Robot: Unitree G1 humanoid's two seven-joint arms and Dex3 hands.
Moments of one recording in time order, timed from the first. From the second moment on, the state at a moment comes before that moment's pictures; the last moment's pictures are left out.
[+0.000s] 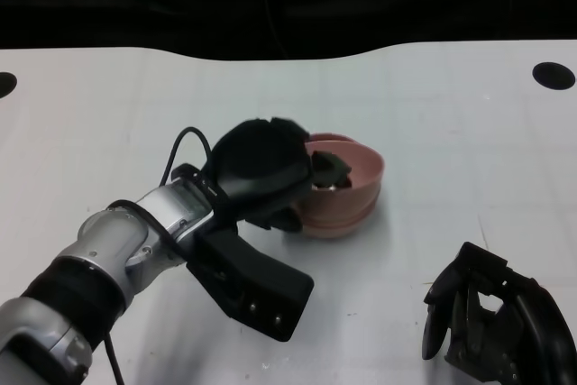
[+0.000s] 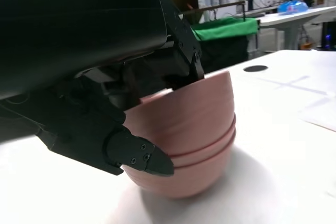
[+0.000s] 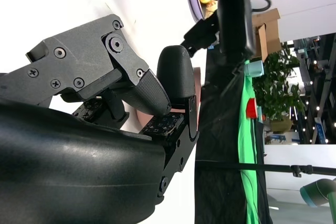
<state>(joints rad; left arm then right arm) -0.74 0.27 -0.66 0.63 0.96 -0.41 0.24 0.21 0.02 0.03 0.02 0.23 -0.24 0.31</state>
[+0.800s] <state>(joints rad) -0.42 0.39 -0.46 0.25 0.85 -0.36 0.25 0.21 0.03 0.03 0.02 0.23 -0.23 0.30</state>
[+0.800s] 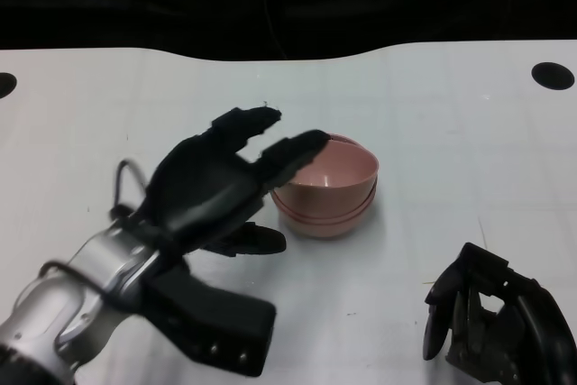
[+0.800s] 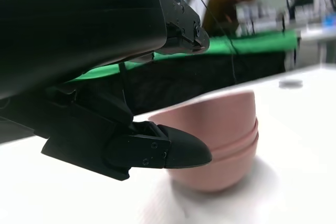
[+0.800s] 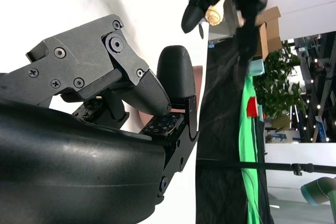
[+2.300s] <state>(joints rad) 0.17 0.07 -0.04 0.12 -0.45 -0.29 -0.31 0.22 0.02 0.01 0.02 0.24 -0.22 0.33</state>
